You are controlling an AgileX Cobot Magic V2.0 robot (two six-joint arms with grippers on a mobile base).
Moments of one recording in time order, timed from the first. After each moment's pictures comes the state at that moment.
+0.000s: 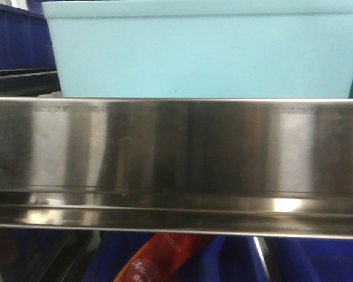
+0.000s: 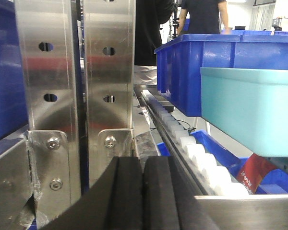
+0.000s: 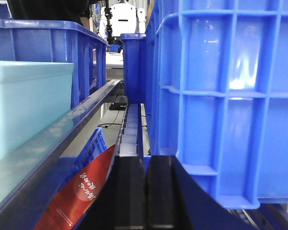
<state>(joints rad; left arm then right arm) -0.12 0.01 0.00 -0.05 0.02 0.05 -0.18 0.00 0.00 0.05 0.06 -0.03</state>
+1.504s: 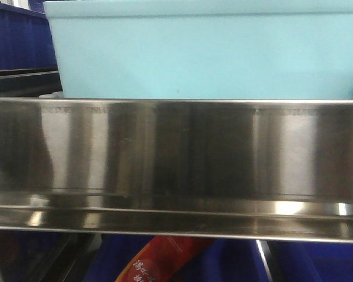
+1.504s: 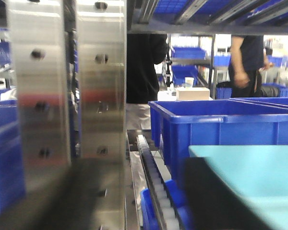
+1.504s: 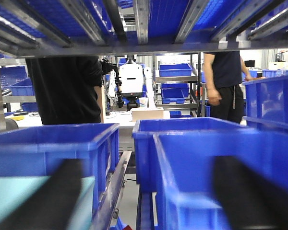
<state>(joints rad) -0.12 0.30 -0.54 -0.04 0.22 0.05 -0.18 0.18 -0.59 0.11 0.30 -0.03</state>
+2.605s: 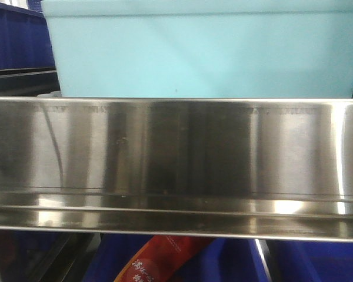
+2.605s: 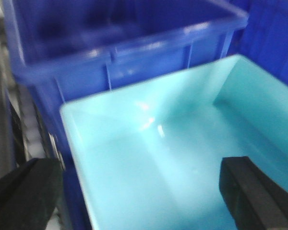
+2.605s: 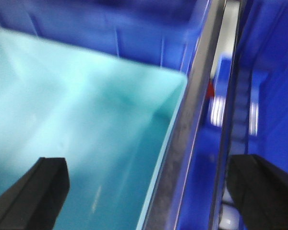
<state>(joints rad) -0.44 1.40 -1.53 -0.05 0.77 0.01 0.14 1.27 -1.51 0.11 1.03 -0.04</state>
